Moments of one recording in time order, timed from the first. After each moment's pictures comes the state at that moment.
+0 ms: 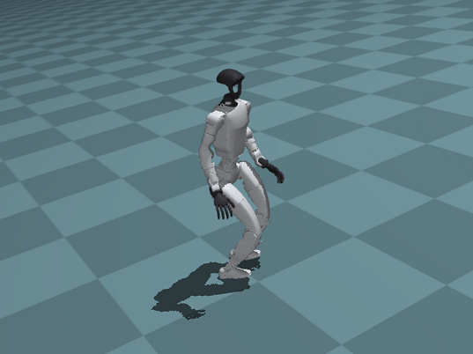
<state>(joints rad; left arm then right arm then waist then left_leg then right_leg) 0.16 0.28 -0.34 0.74 0.20 -0.11 0.49 0.18 -0.33 0.34 0.94 -0.50 0.05 -0.67 -0.07 -0.15 -0.25 -0.72 -0.04 0.26 1.00 -0.87 0.16 -0.95 -0.01 0.20 1.26 -0.87 0.03</state>
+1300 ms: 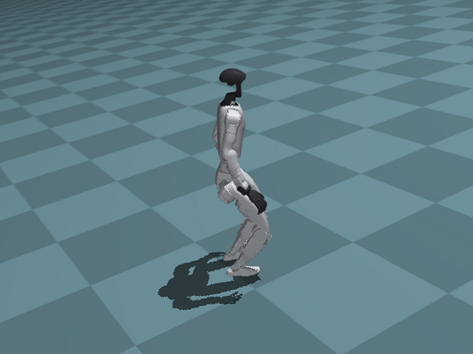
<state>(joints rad) 0.27 0.21 -0.20 0.98 0.13 -0.14 0.48 0.15 -0.27 0.36 0.93 -0.54 -0.03 -0.53 0.14 -0.11 -0.09 -0.69 0.15 0.21 1.13 -0.87 0.07 -0.79 0.01 -0.08 1.18 -0.87 -0.10</state>
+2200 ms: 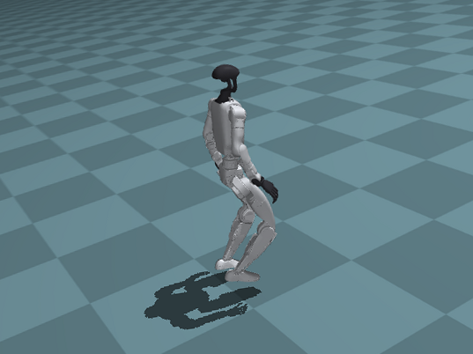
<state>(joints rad) 0.30 0.18 -0.26 0.96 -0.06 -0.14 0.43 0.20 -0.32 0.41 0.83 -0.43 -0.04 -0.41 0.06 -0.09 0.00 -0.38 0.03 0.22 0.95 -0.41 -0.12 -0.47 -0.12 -0.12 1.11 -0.51 0.09</state>
